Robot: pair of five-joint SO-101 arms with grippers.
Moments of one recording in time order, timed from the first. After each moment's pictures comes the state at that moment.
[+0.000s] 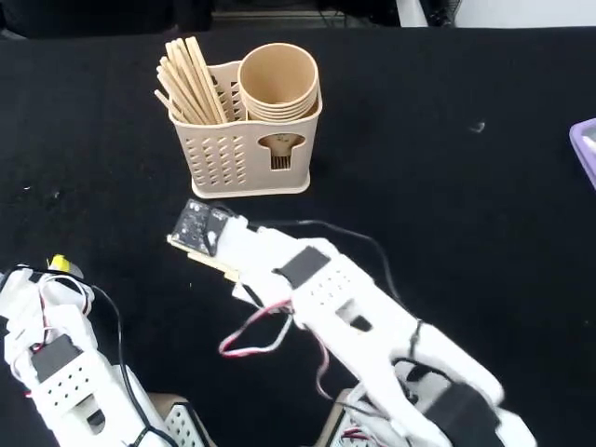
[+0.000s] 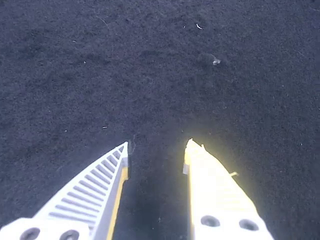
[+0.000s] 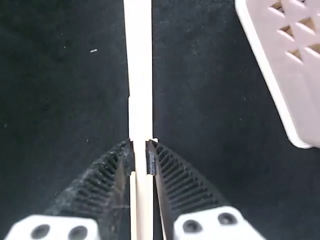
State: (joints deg) left arm -45.4 -76.6 88.2 34.3 17.9; right arm -40.5 -26.4 52.0 46.4 26.8
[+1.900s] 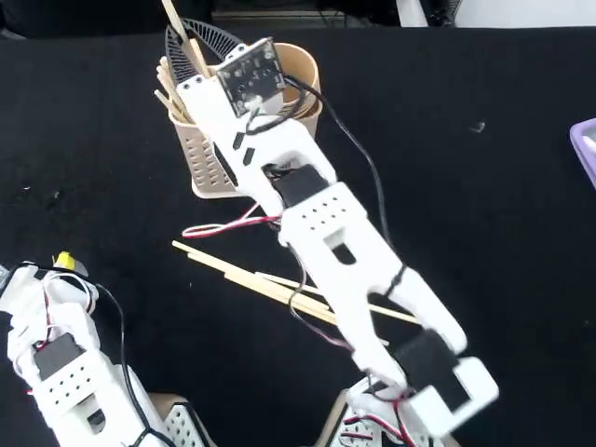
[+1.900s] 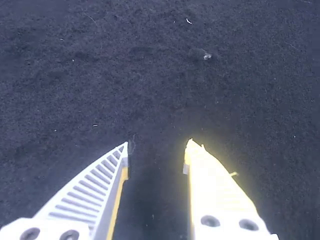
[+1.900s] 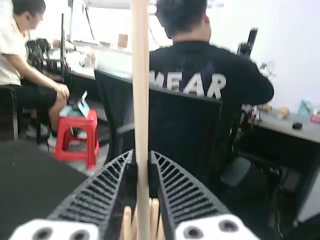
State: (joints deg) left arm -43.4 -76.6 88.2 34.3 17.9; right arm -32.0 -4.0 15.4 -8.8 7.3
